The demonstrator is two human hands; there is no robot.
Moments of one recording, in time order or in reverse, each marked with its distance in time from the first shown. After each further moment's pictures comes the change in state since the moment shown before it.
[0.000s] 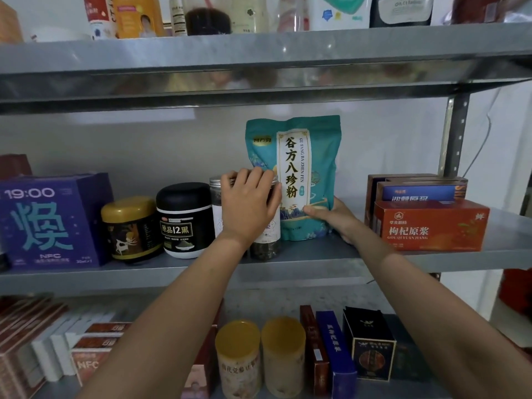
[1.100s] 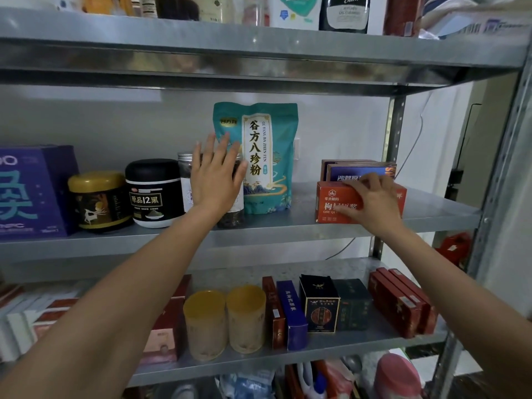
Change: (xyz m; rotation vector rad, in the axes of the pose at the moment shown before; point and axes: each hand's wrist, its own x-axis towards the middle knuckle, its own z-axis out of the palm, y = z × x) left_hand -0.002 0.015 -0.029 -0.086 -0.376 -0.172; right_hand -0.139 -0.028 -0.115 -1.403 0.458 -0.350
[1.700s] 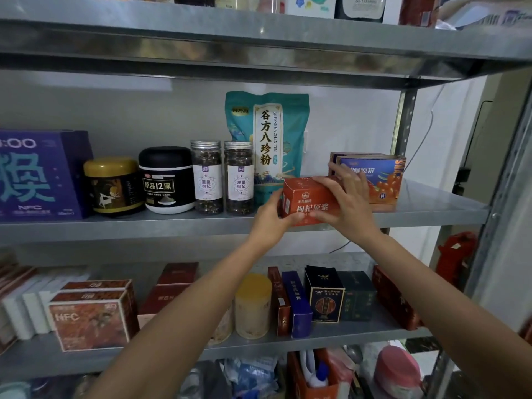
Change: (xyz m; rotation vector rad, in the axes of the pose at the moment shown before) left_hand -0.075 0.077 0.021 -1.142 -0.457 -0.395; right_hand -0.027 -0.068 0.010 0.273 0.166 -0.284
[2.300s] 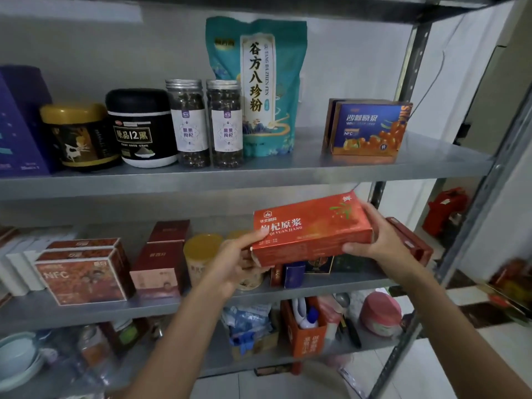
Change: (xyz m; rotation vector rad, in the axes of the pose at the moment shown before) left_hand -0.130 -0.030 -0.016 -0.606 -0.049 -0.682; right_hand -0.132 -0.015 -0.040 1.040 -0.400 0.630
